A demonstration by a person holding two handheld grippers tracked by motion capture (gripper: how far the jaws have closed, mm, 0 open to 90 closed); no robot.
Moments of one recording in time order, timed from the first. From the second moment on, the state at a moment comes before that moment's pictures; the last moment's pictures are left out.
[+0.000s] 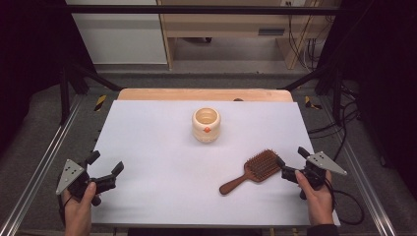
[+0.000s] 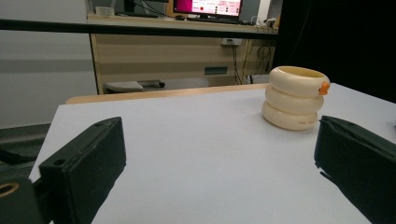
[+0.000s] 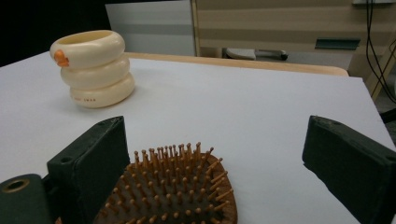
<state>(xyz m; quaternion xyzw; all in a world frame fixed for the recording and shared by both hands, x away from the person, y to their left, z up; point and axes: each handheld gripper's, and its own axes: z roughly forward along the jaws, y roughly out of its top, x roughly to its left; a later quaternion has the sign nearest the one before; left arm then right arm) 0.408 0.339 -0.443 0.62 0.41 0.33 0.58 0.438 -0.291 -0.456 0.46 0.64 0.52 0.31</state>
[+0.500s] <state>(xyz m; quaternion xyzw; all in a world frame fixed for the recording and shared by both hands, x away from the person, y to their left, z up) 0.406 0.338 -0.444 0.63 0.41 0.33 0.57 0.434 -0.283 -0.448 0.49 0.66 0.50 0.29</state>
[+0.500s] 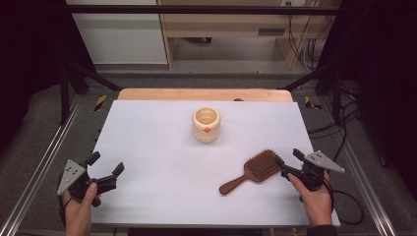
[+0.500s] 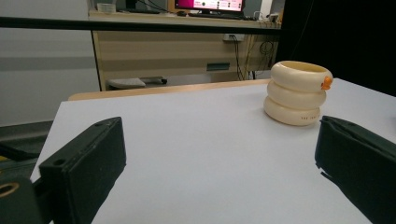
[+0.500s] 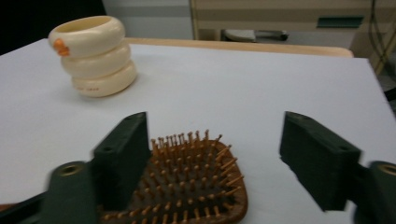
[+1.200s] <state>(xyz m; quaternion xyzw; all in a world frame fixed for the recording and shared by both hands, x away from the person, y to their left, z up) 0.416 0.340 -0.448 0.63 0.42 0.34 0.56 0.445 -0.274 -0.436 0.47 0.71 0.44 0.28</state>
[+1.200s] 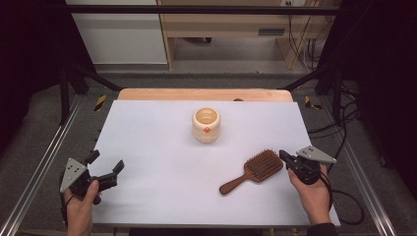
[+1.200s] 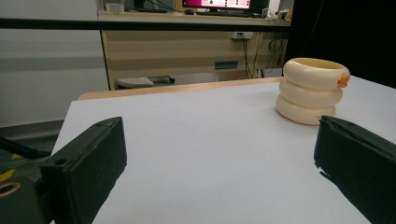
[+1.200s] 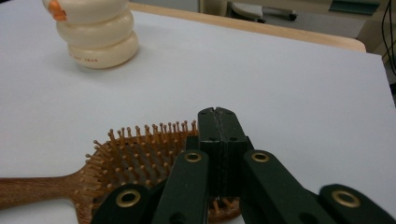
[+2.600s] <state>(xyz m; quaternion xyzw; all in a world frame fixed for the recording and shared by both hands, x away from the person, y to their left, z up) 0.411 0.334 -0.448 0.64 0.41 0.34 0.55 0.506 -0.298 -0.457 0.53 0.73 0.37 0.22</state>
